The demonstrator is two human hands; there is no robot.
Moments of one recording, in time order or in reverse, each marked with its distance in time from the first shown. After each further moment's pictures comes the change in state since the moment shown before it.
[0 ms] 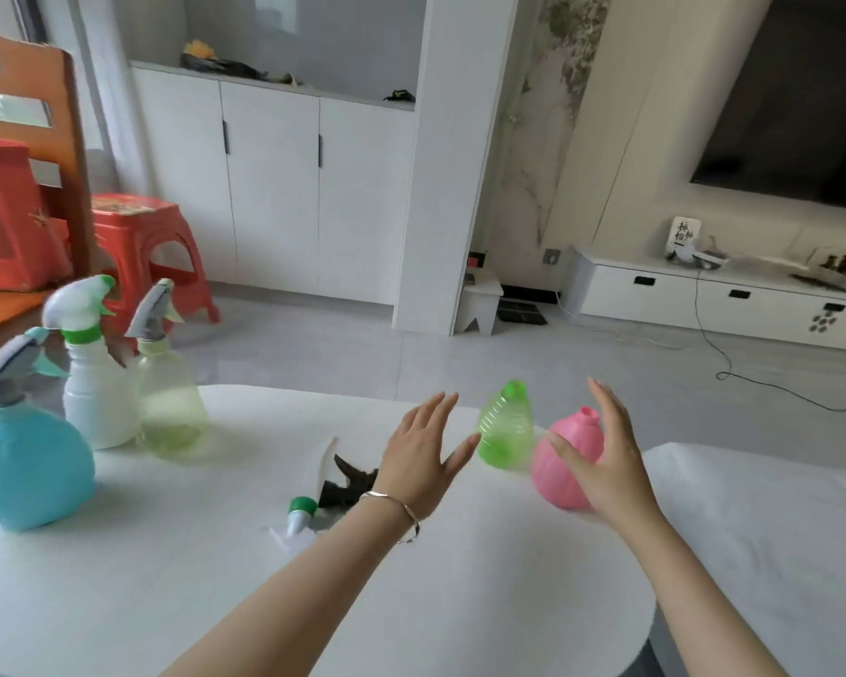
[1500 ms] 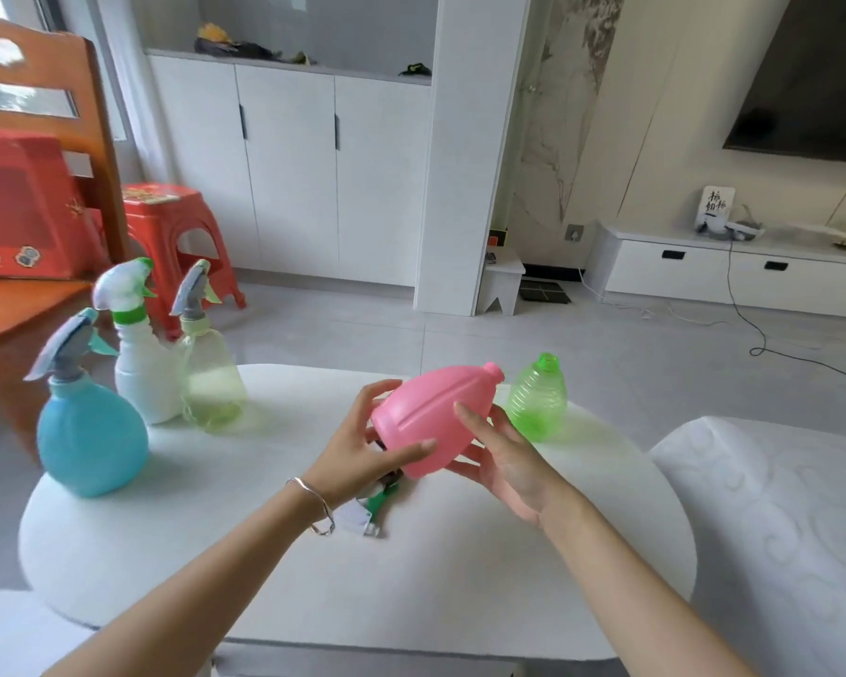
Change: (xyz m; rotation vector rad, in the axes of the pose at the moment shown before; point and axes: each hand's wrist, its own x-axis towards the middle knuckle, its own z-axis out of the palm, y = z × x) left_hand -0.050 -0.054 -0.072 -0.721 -0.072 -0.195; right_hand -0.037 -0.071 0.097 0.946 -0.632 0.510
